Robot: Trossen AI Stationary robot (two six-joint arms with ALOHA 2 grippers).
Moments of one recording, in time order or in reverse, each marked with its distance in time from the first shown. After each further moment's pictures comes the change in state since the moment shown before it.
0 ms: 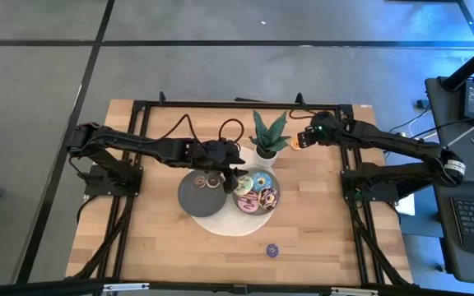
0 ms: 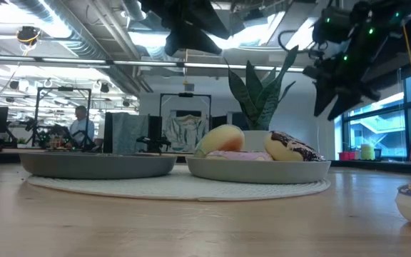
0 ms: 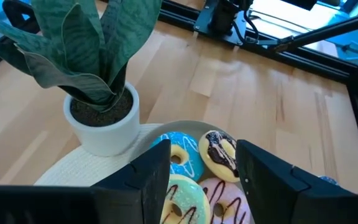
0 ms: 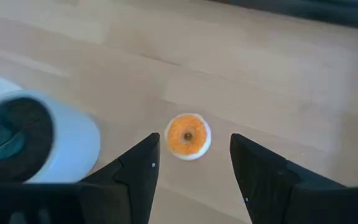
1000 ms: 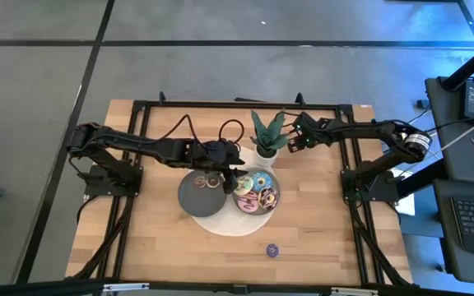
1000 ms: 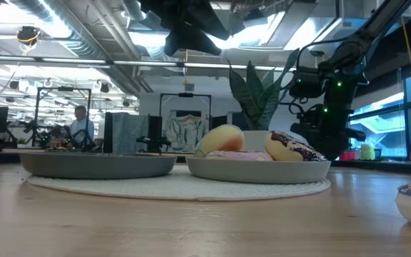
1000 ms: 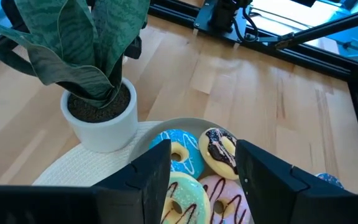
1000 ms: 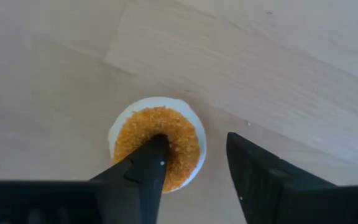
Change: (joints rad) left arm 0.000 0.001 0.000 -0.007 0.000 0.001; right arm -0.138 0.465 -0.066 0.280 -0.099 -0.161
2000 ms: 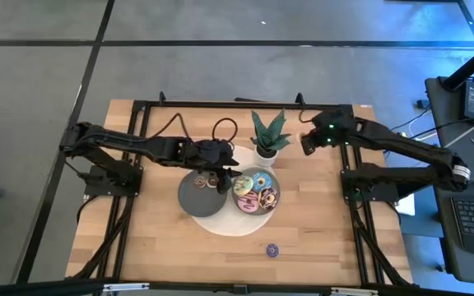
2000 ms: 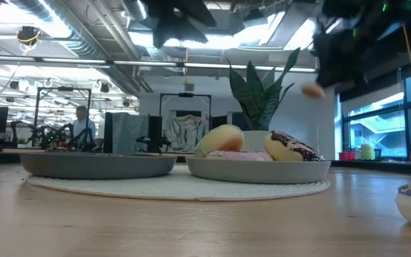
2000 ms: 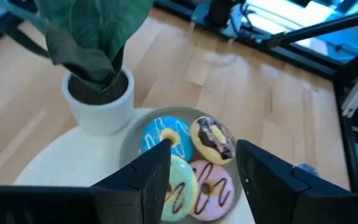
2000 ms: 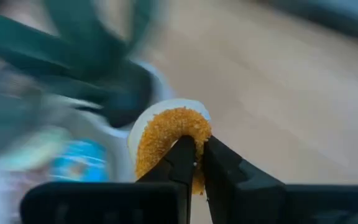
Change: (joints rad) left arm -0.020 -0.069 0.000 -0.093 0.016 -0.071; right arm 0.170 -0.575 0.116 -0.274 -0.129 -0.046
